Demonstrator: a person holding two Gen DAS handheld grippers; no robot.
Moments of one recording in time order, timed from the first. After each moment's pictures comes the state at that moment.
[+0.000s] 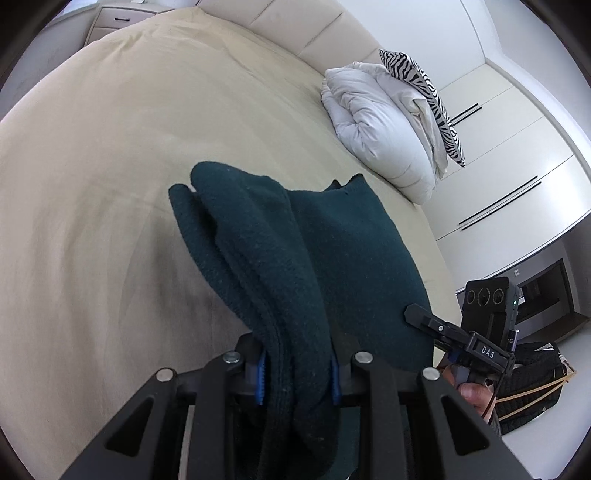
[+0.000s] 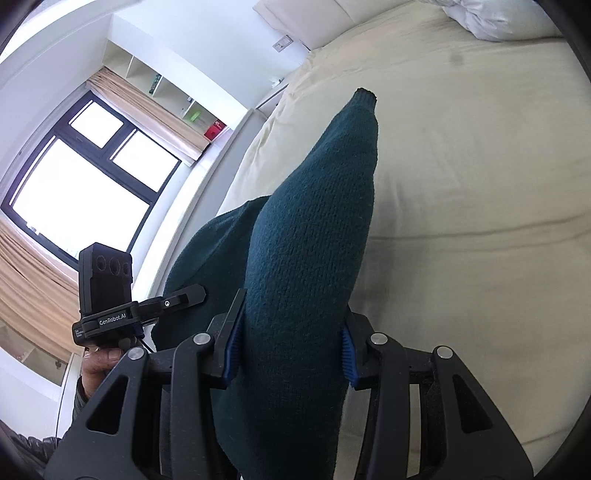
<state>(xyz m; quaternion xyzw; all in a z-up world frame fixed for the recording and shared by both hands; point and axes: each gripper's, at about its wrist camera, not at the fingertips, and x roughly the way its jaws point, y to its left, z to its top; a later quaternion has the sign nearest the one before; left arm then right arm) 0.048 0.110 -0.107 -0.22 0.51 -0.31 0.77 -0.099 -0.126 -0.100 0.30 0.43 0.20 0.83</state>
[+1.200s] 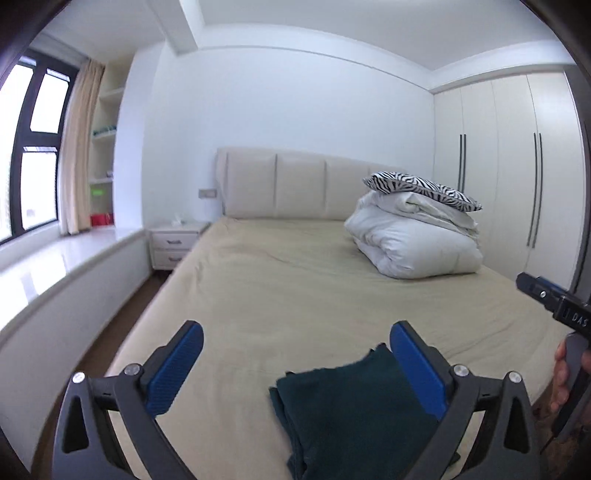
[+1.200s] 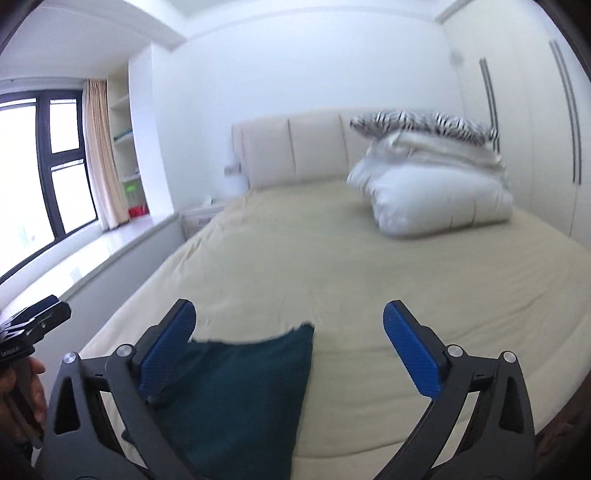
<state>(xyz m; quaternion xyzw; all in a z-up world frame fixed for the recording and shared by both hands) -0.109 0.110 0.043 0.00 0.15 -0.13 0.98 -0.229 -0.092 0.046 0.07 0.17 -0.06 0.98</state>
